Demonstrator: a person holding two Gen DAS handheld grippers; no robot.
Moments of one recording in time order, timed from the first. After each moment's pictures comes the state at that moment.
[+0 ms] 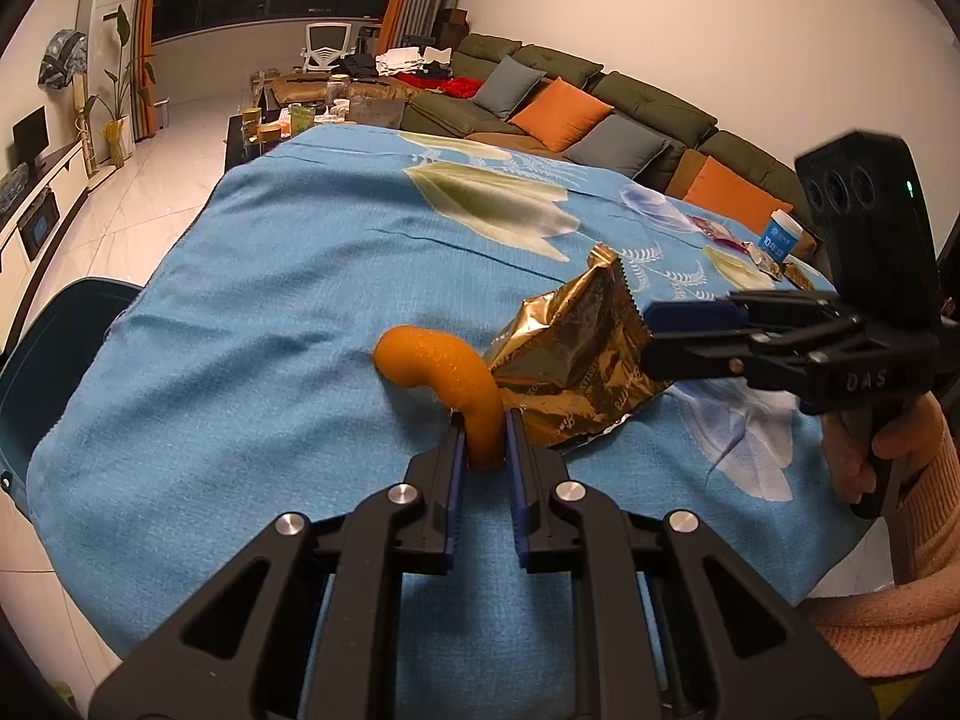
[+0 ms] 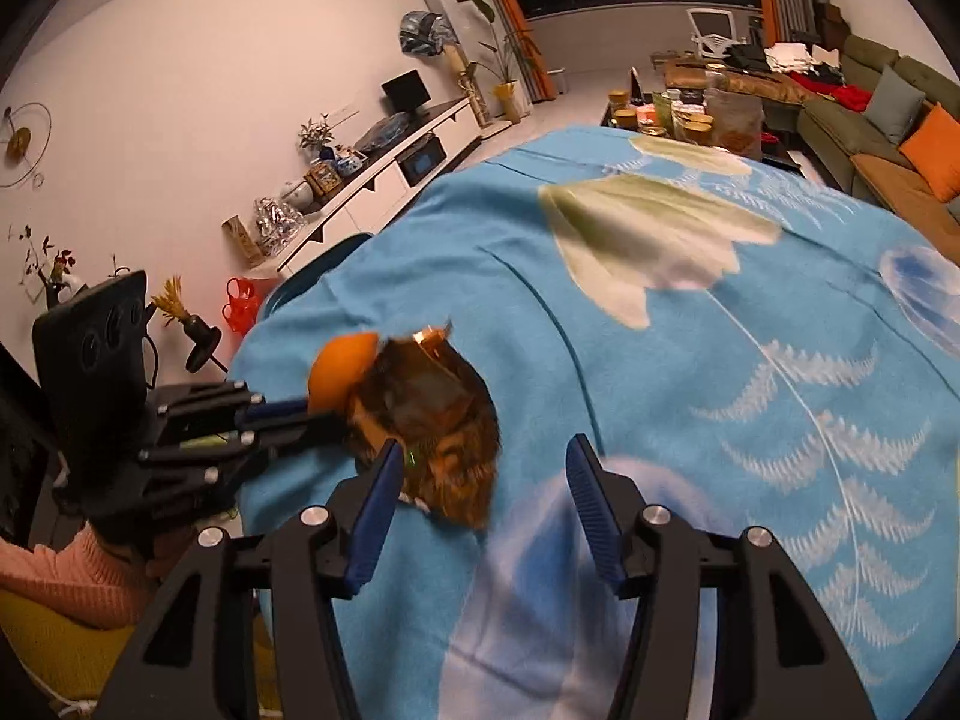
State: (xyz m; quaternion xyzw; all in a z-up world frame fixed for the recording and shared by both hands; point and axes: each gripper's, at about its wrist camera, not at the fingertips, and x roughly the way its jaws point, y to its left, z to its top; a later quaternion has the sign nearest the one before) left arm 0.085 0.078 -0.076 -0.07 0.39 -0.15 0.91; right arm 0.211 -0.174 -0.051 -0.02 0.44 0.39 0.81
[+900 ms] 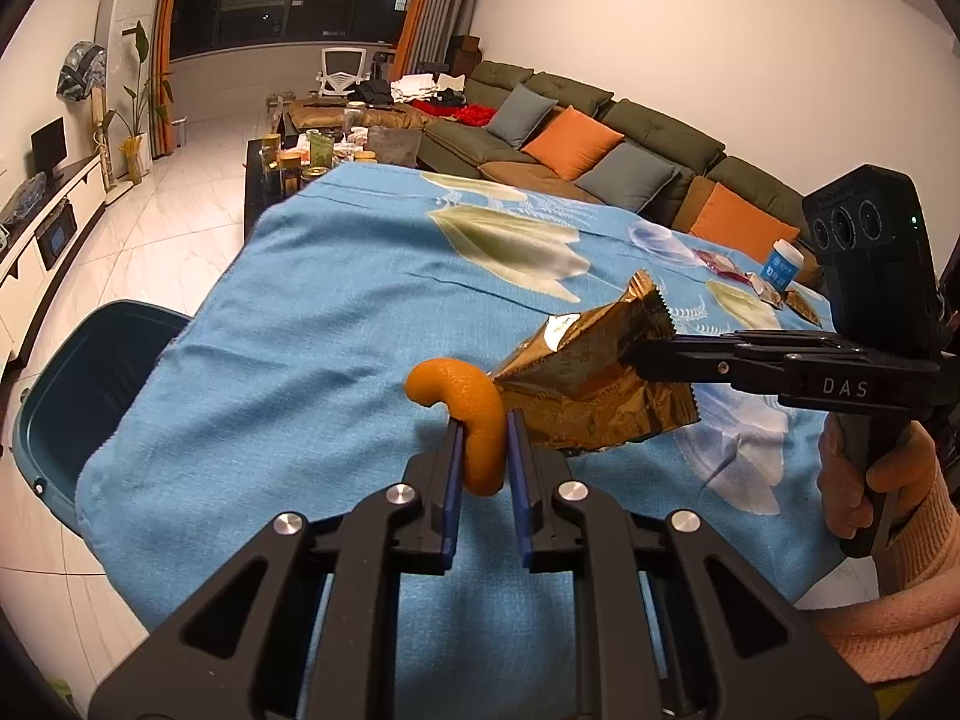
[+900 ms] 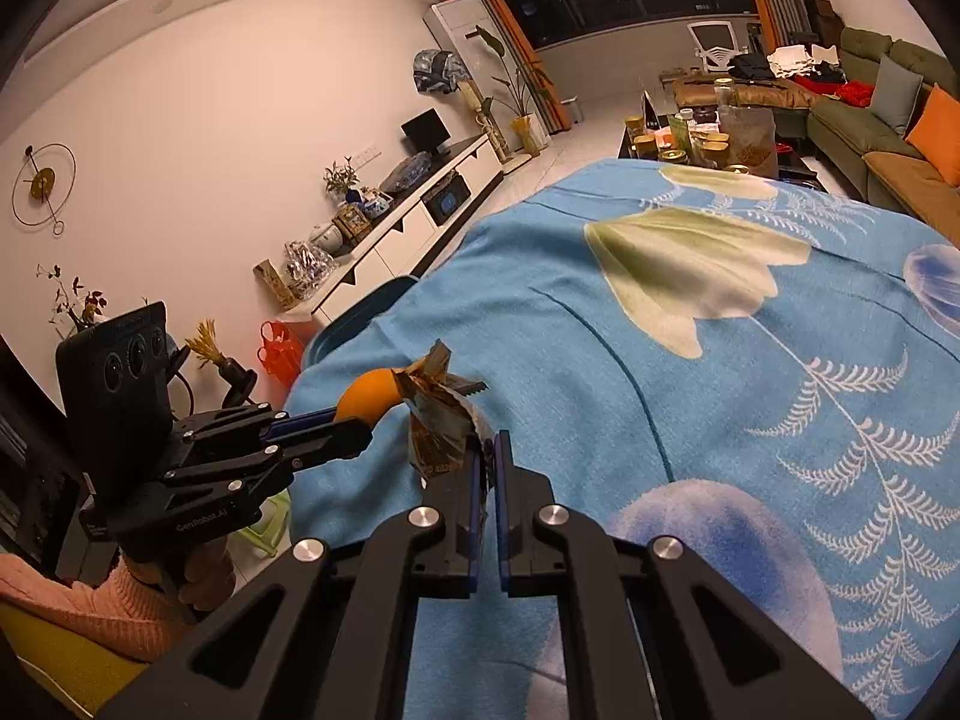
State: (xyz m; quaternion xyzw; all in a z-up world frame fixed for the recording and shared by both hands) left arm 0.067 0.094 -0.051 -0.07 0.36 -0.13 0.92; right arm 0.201 -0.174 -0.041 0.04 0.42 0.41 0.81
